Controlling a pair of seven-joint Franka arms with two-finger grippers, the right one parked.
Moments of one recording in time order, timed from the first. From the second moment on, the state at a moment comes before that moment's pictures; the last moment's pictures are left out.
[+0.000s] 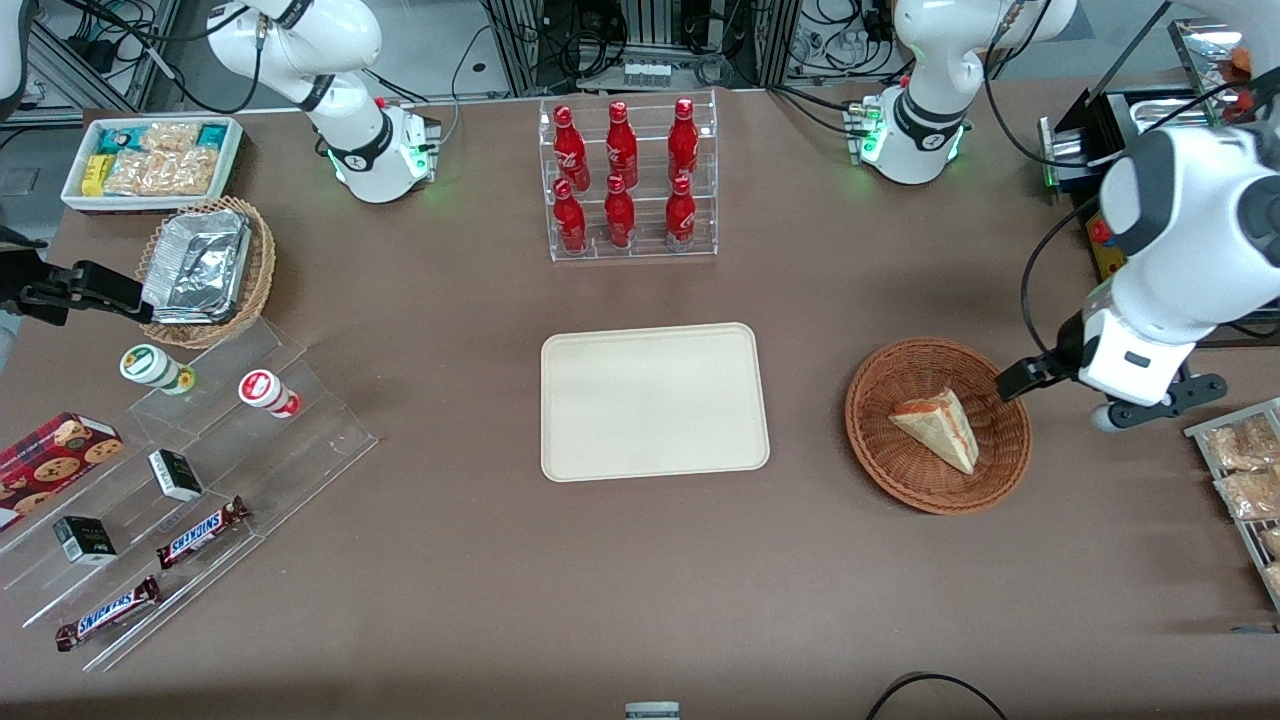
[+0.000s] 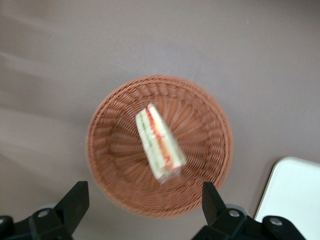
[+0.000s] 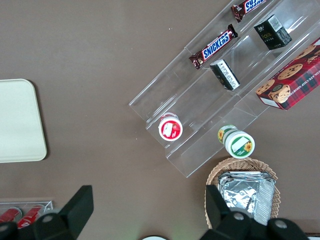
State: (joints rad) arm 0.01 0.09 -0.09 -1.94 0.02 2.09 -0.46
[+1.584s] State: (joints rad) arm -0.04 0.21 -0.09 -2.25 0.02 2.54 -0.89
